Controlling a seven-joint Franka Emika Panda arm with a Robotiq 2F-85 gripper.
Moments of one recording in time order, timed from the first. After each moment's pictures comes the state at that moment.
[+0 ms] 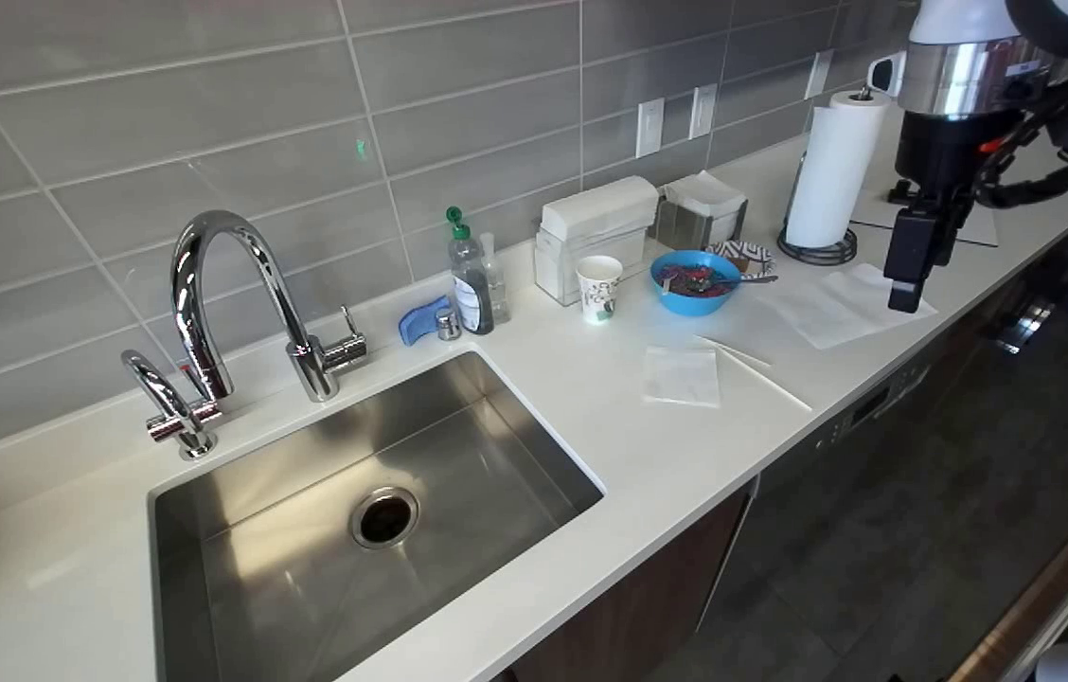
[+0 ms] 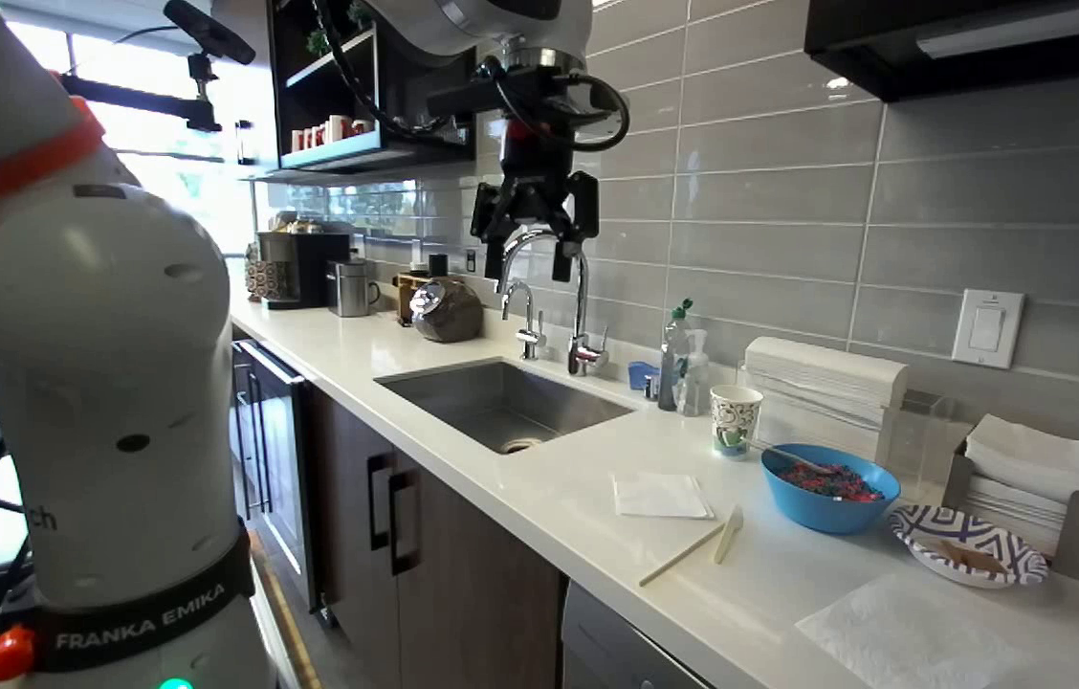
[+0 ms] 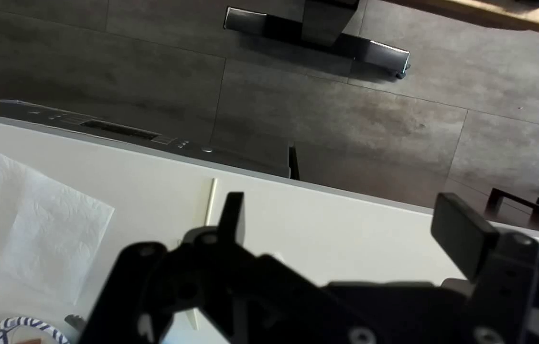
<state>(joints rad) 0.04 -0.61 0.03 -2.49 -0.09 1.74 -0.16</state>
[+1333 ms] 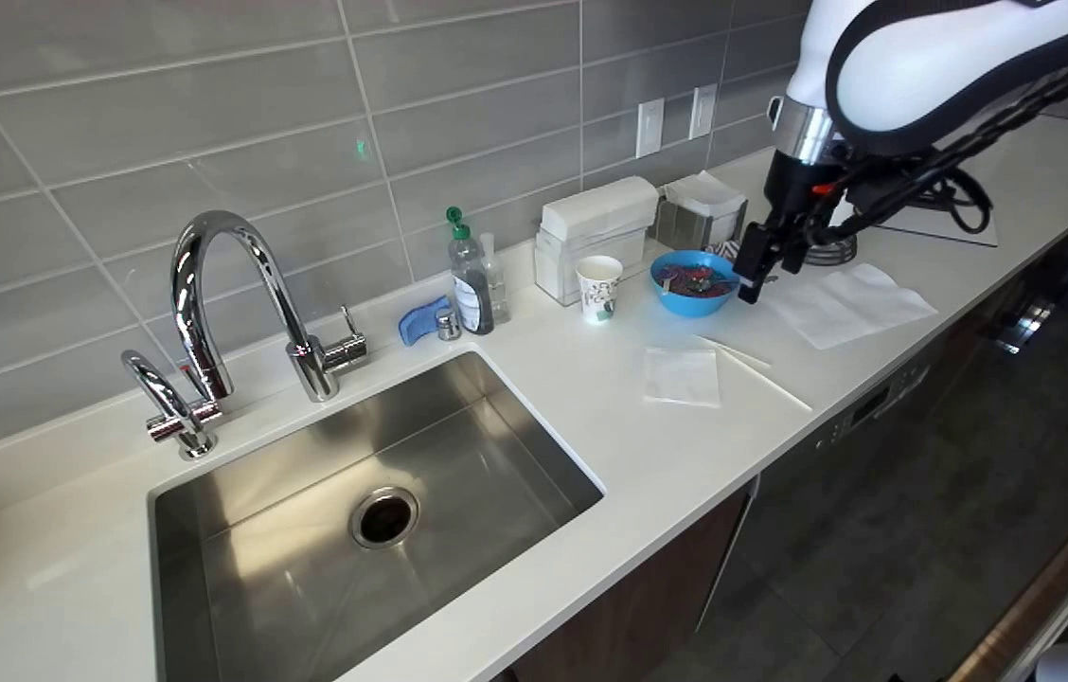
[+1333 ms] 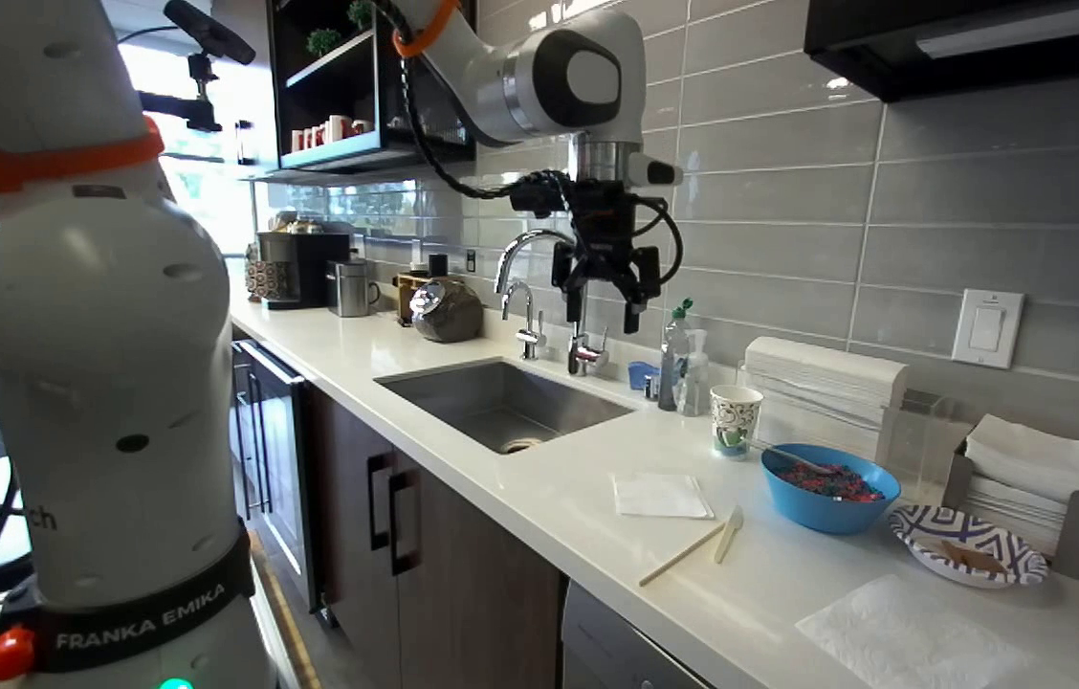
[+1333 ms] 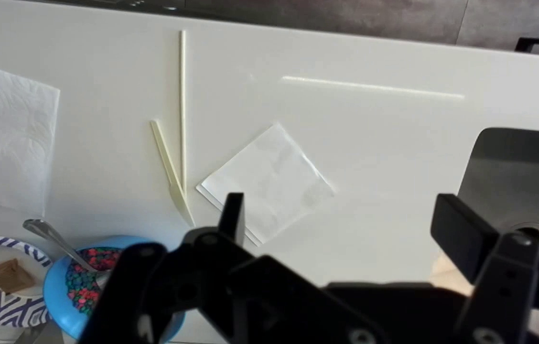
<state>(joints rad) 0.04 -0.27 0.01 -2.42 -0.01 2.22 -0.09</state>
